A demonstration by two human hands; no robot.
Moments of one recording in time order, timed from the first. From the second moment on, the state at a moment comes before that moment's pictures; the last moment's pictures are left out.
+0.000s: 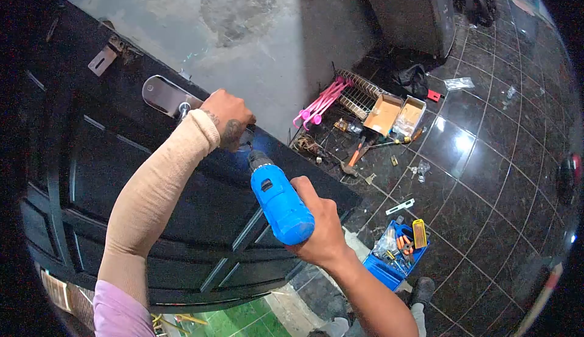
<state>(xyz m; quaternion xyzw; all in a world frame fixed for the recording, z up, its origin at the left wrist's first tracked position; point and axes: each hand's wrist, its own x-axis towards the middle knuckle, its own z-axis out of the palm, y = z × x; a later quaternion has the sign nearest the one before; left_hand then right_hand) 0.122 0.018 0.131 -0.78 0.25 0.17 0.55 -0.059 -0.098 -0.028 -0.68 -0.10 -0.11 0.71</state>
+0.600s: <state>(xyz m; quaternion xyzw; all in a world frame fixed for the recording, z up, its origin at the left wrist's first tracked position) 0.120 0.023 0.127 -0.78 0.26 0.15 0.55 -0.066 -0.078 -0.066 -0.34 0.08 0.02 0.94</state>
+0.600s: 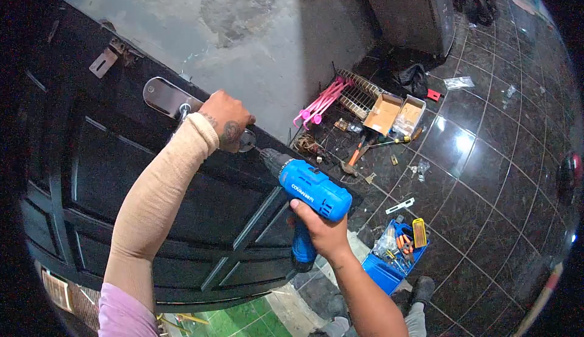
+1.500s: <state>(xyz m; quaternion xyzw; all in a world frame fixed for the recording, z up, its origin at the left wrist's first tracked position) 0.128 0.034 0.122 -0.79 0.26 0.12 0.54 -0.053 -0.084 -0.070 -0.22 0.09 0.15 0.96</state>
